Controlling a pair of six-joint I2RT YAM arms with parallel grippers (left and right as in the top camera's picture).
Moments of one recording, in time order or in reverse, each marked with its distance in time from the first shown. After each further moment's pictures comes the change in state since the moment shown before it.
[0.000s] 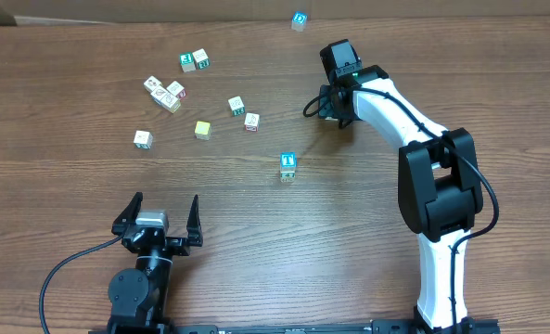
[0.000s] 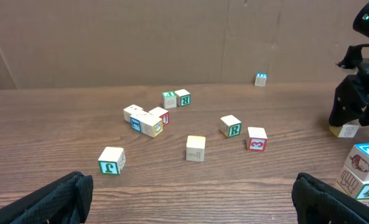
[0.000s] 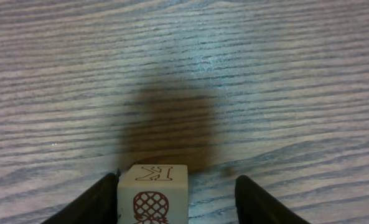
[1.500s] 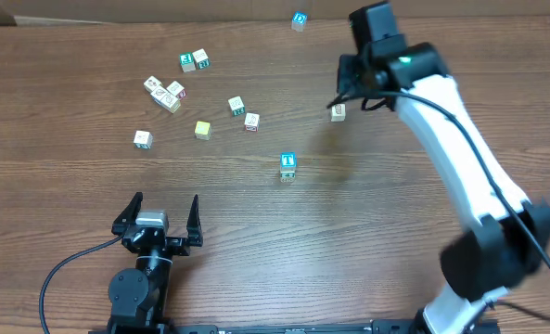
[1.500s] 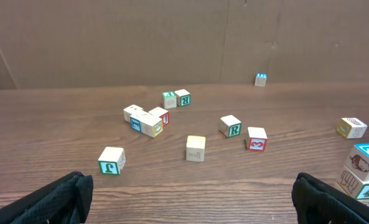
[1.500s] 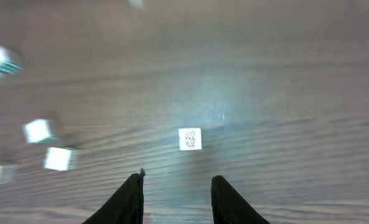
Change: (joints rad) left arm 0.000 0.000 0.000 0.000 0.000 0.000; right arm 0.010 -0.435 0.071 -0.261 -0.023 -0.029
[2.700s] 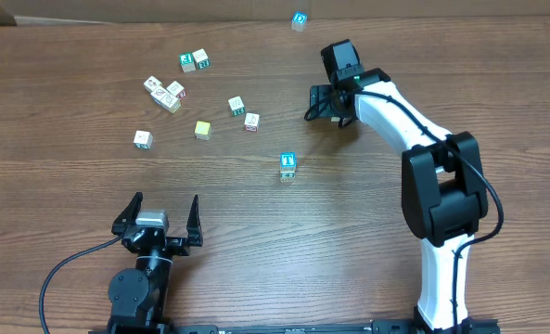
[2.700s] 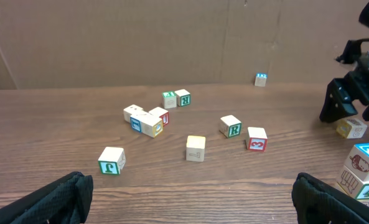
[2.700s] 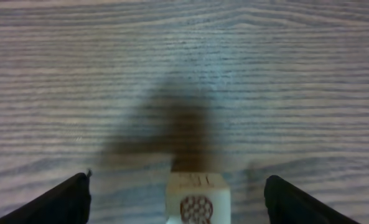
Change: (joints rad) left arm 0.000 0.000 0.000 0.000 0.000 0.000; right arm -0.010 0.401 -0.123 0.342 -0.001 -0.053
